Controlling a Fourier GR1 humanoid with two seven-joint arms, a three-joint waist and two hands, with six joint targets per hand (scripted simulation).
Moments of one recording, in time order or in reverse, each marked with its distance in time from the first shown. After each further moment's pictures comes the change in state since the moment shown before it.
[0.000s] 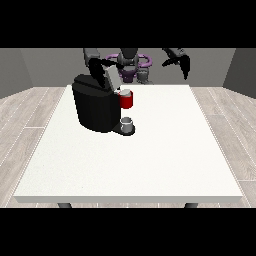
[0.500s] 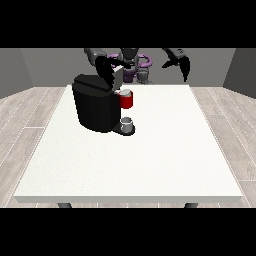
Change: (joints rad) left arm -0.036 -0.003 -0.024 0.006 -0.008 0.007 0.004; right arm -0.116 -0.017 0.025 0.017 0.056 -0.037 0.069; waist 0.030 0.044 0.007
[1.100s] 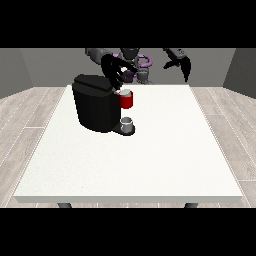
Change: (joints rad) left arm -0.042 -0.009 -0.024 0.017 0.006 -0.018 -0.017; right arm -0.062 -0.060 0.034 -0.038 0.111 -0.059 0.165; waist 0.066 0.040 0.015
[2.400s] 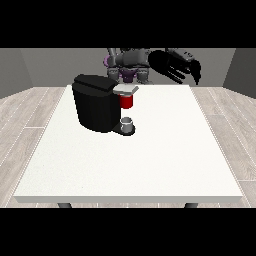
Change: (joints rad) left arm -0.211 0.003 -0.064 -0.017 0.026 -0.092 -0.009; right arm -0.180 -0.093 -0.045 -0.234 0.041 0.004 0.133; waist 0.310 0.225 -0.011
